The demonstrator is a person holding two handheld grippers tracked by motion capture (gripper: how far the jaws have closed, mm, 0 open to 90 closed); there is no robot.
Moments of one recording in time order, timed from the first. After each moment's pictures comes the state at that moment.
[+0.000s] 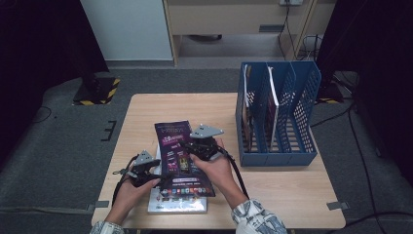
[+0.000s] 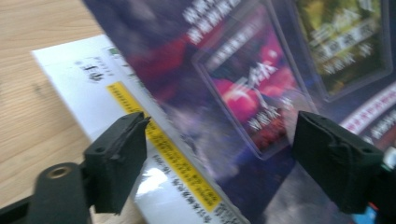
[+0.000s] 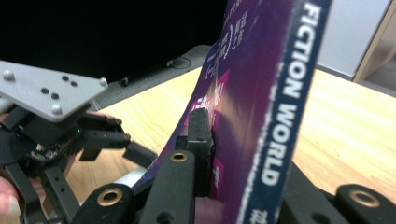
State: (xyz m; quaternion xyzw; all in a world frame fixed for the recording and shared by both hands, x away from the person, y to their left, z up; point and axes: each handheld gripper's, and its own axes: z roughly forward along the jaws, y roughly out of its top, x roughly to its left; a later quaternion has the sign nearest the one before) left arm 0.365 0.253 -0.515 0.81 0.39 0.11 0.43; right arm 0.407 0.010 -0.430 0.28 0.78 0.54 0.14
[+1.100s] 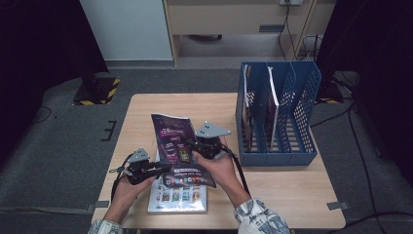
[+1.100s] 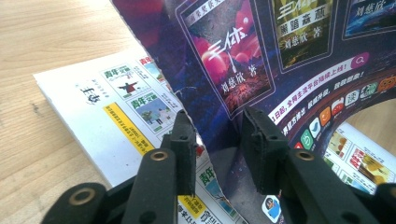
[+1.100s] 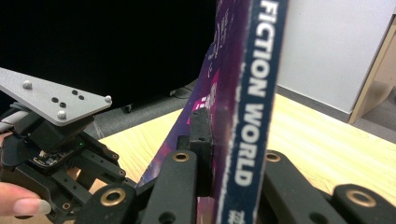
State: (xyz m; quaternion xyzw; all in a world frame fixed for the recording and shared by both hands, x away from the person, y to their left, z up) left arm 0.366 0.260 -0.499 0.80 0.38 0.10 0.46; right arm 0.404 0.000 -0.417 0.25 0.75 0.59 0.16
